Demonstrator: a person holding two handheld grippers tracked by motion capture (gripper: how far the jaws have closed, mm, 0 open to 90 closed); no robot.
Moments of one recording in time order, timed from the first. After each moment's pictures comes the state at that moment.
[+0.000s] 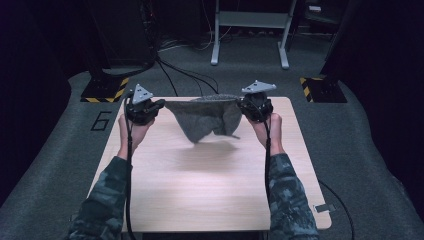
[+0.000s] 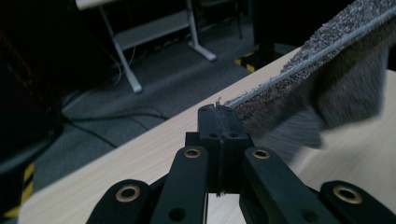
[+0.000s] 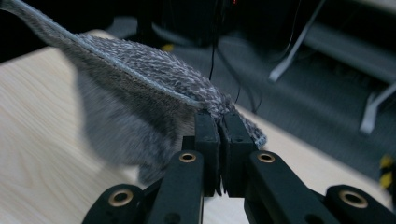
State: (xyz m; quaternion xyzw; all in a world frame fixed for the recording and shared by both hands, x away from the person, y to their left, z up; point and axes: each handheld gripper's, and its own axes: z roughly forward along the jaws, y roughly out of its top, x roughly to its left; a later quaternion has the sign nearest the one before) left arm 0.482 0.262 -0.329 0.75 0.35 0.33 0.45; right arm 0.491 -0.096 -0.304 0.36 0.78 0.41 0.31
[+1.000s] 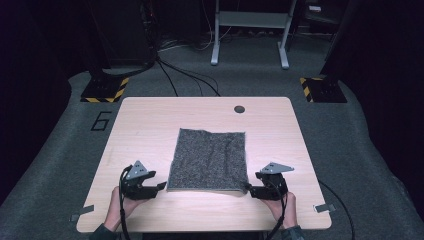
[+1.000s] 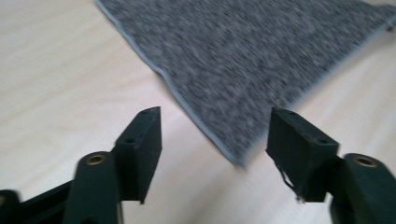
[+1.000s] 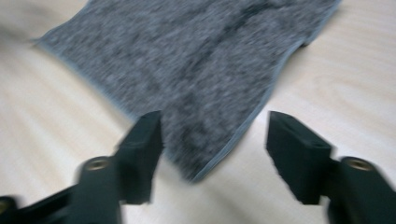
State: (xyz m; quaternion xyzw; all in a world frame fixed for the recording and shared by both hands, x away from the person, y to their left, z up) left arm 0.367 0.284 -0.478 0.82 0.37 0.17 0.40; right arm 0.361 -0.155 -0.476 0.42 0.80 0.39 0.14
